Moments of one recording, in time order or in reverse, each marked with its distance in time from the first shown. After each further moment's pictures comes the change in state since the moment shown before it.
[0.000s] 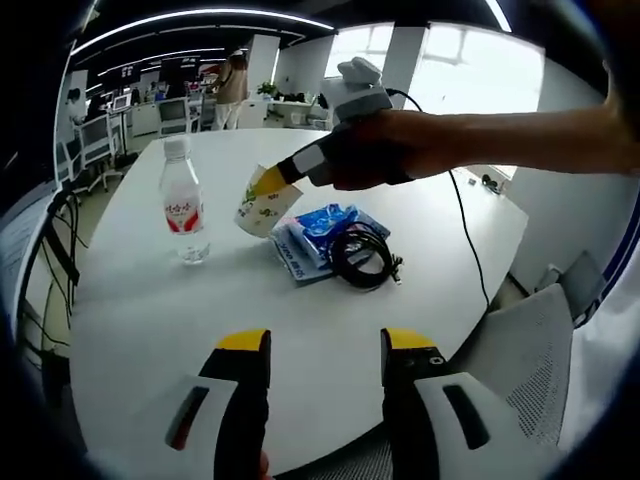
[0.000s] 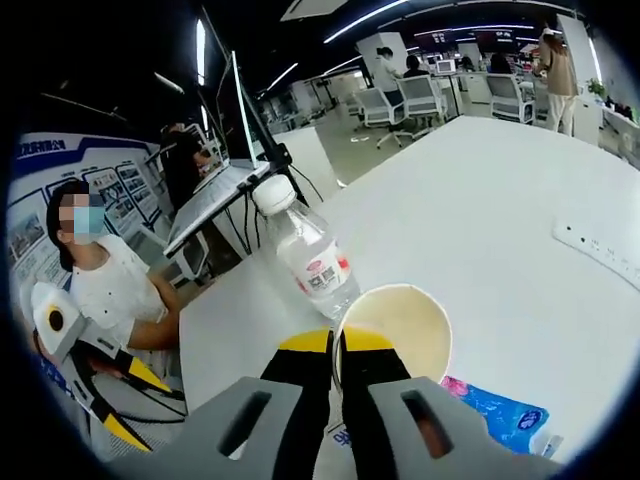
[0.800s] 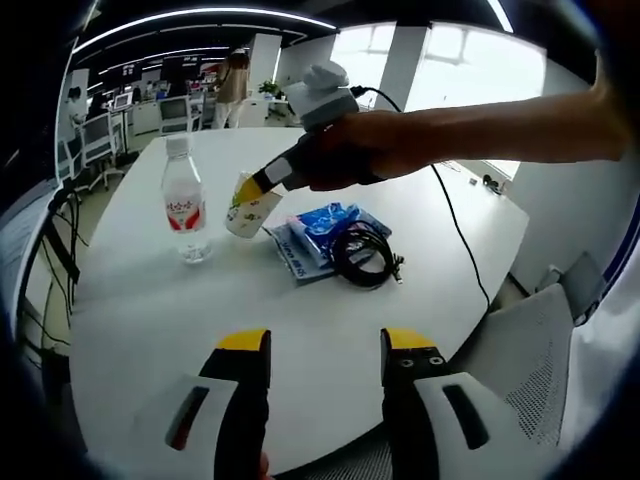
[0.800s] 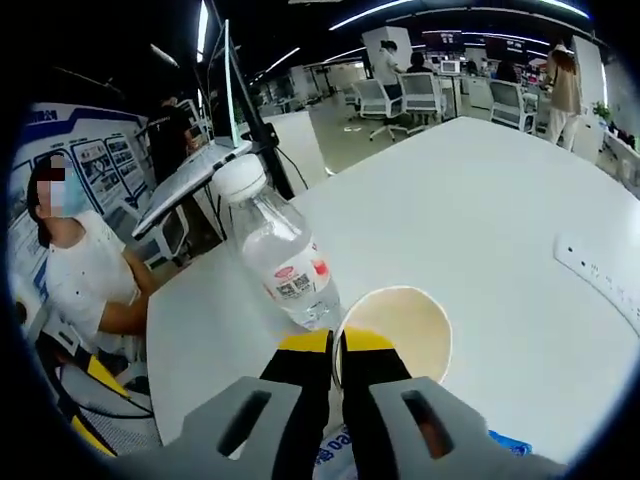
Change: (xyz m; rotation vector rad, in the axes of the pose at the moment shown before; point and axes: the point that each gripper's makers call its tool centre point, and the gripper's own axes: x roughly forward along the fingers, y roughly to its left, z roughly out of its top) left arm -0.001 -0.002 -0.001 -0.002 0.005 0.001; right arm 0.033 -0.013 -0.001 -0.103 0.071 -0.081
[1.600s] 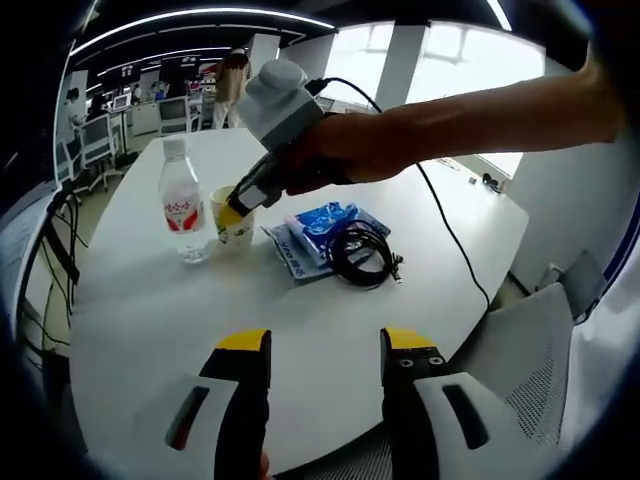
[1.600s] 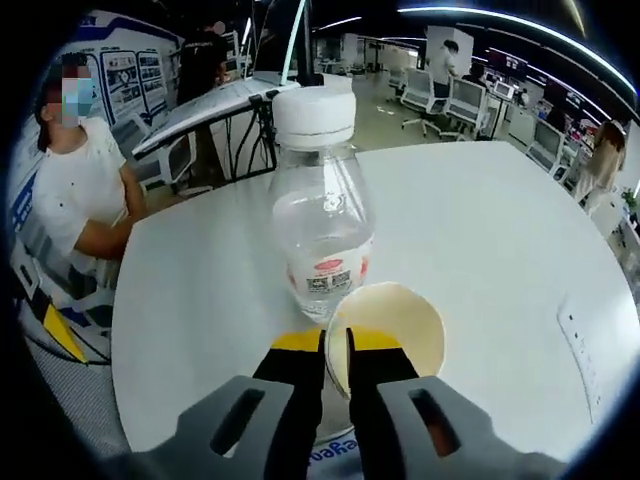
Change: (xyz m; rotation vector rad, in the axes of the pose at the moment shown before) left arm 0.004 0.000 -0.002 0.002 0.001 0.003; right arm 0.032 0.018 -0.014 -0.314 0.142 -0.014
